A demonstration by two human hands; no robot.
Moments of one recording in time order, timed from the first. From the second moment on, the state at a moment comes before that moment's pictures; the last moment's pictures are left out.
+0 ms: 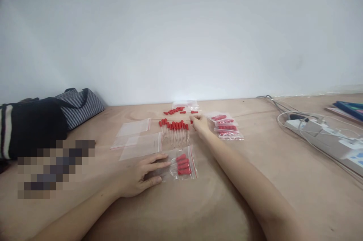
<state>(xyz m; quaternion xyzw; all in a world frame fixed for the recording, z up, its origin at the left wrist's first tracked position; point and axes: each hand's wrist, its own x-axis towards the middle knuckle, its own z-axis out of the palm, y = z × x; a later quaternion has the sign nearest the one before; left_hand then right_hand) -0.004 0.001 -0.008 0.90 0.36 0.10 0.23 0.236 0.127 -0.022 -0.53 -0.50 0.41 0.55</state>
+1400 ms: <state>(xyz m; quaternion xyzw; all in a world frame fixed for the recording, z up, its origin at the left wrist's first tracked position) -0.004 0.005 -0.012 0.90 0.35 0.10 0.22 0.251 0.034 -0.041 -0.42 -0.62 0.52 0.41</state>
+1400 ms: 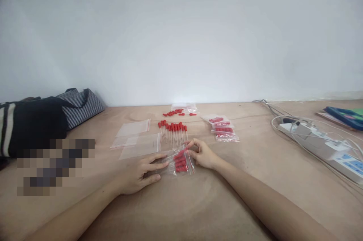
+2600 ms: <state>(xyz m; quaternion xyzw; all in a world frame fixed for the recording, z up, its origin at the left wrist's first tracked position) -0.006 0.003 -0.014 0.91 0.32 0.14 0.20 0.324 0.034 -0.039 -0.30 -0.68 0.56 0.36</state>
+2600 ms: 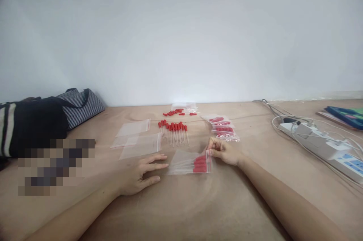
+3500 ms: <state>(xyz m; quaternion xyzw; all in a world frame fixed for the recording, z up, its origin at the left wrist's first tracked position) 0.091 0.041 -0.036 0.91 0.28 0.30 0.08 0.315 0.009 -0.050 -0.45 -0.80 0.08 0.38</state>
